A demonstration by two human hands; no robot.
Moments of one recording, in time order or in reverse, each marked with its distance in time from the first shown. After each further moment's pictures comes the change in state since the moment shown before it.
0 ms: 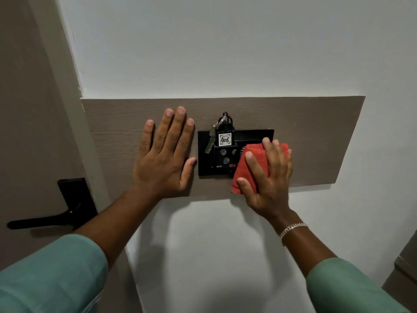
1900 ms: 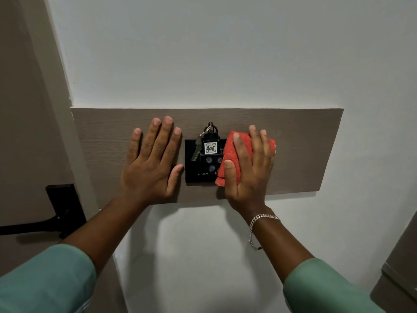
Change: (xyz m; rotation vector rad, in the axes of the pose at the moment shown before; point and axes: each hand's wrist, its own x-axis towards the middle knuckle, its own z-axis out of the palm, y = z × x) left_hand -0.001 -0.001 0.000 0.008 -0.009 -0.008; right_hand 0.039 -0.021 0.000 0.078 0.064 0.243
